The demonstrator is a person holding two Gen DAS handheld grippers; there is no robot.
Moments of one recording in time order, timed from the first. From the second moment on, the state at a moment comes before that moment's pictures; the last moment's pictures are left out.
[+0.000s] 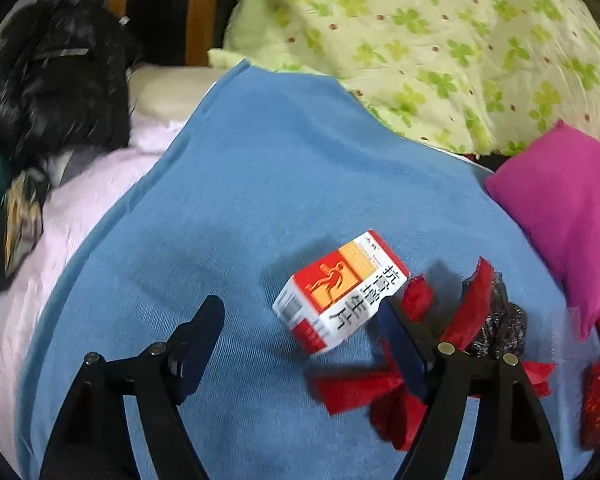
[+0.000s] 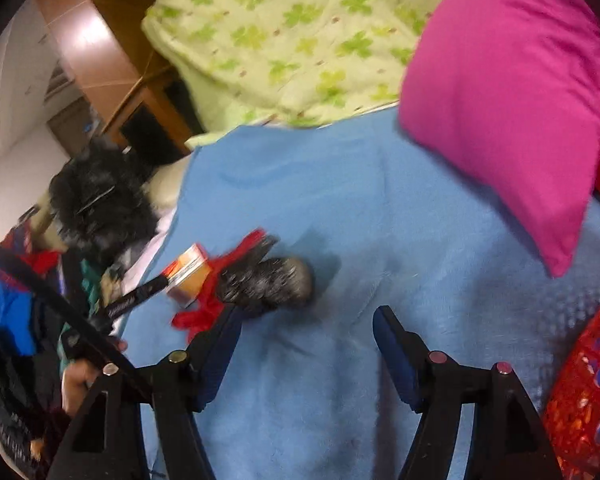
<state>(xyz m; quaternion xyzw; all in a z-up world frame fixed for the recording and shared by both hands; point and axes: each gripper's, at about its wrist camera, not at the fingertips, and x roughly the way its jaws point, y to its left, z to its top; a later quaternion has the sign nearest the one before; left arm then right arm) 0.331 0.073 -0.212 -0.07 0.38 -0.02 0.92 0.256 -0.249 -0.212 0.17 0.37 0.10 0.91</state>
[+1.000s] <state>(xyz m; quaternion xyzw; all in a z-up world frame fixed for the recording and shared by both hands) 0.354 0.058 -0.226 -0.06 0.39 -0.07 0.91 0.287 -0.262 -0.229 0.25 0.32 0.03 0.91</state>
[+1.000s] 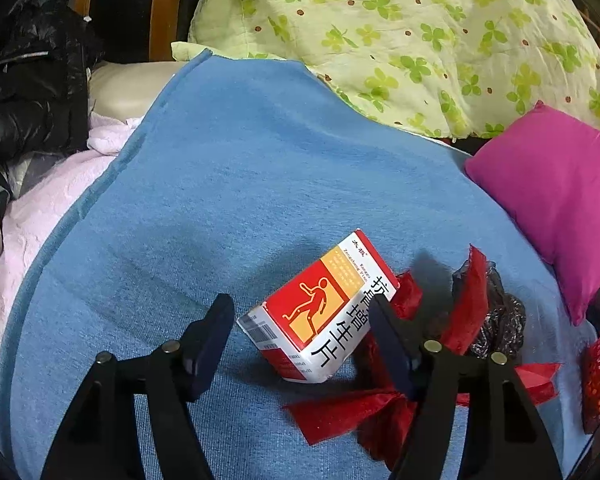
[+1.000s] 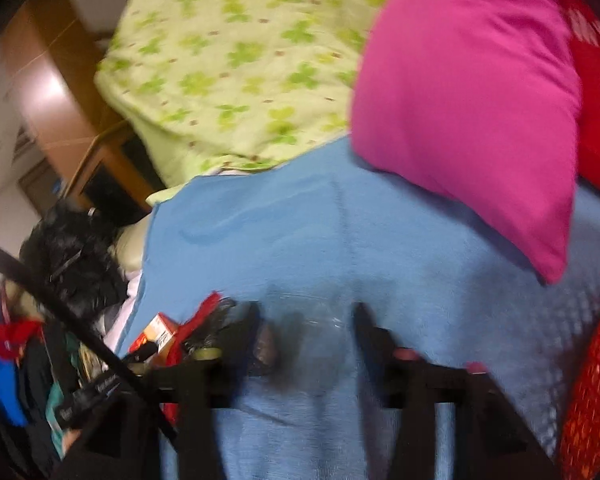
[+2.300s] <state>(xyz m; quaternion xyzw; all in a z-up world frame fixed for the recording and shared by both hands) 0.351 0.051 -0.234 -0.01 0.44 -0.10 0.90 0.311 -0.204 -0.252 0.14 0.40 -0.04 0.90</state>
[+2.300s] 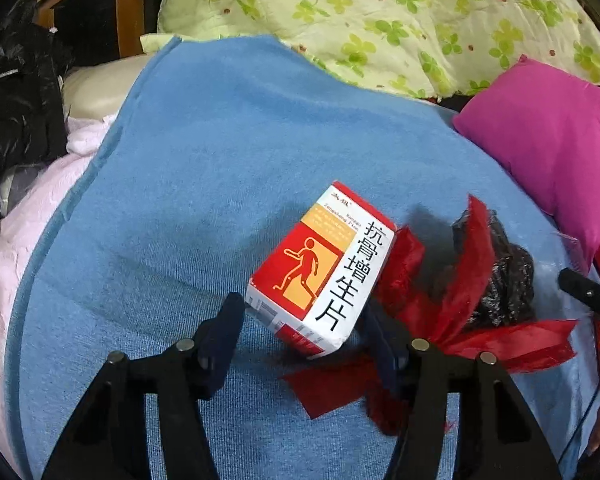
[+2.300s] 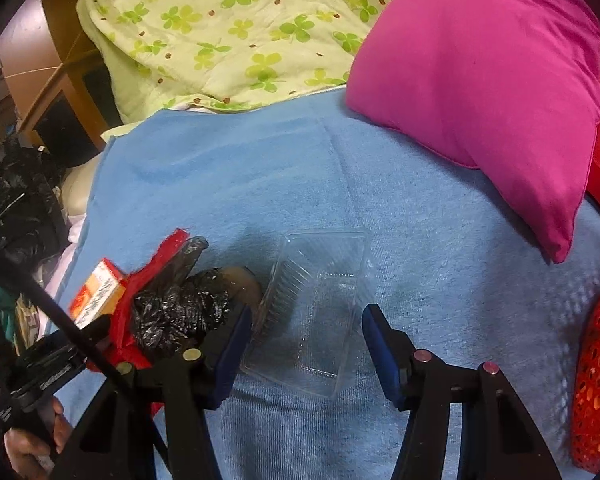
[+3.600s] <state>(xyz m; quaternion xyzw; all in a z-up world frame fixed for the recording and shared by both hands) 0.205 -0.119 -0.054 -0.01 0.21 -0.21 0.95 0.107 -0.320 -0.113 0.15 0.17 -0.04 0.97</state>
